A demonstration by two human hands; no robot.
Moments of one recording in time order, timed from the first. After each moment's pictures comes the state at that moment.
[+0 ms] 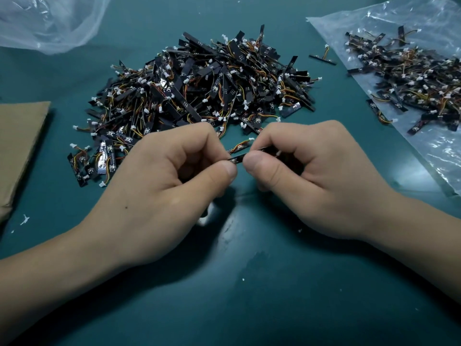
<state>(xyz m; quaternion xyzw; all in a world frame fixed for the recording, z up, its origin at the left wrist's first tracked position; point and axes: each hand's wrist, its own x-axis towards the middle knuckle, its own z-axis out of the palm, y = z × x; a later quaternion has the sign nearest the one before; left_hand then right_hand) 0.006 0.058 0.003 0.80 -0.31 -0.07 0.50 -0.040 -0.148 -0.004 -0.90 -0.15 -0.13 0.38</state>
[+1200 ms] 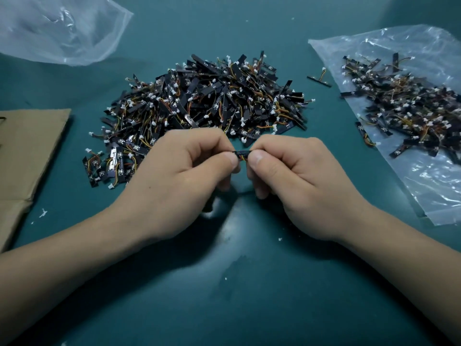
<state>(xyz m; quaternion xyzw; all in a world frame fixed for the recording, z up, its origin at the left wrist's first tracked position) 0.011 0.034 0.015 0.80 -0.28 -0.08 0.52 -0.036 -0.150 0.004 -0.87 -0.11 -0.06 0.47</state>
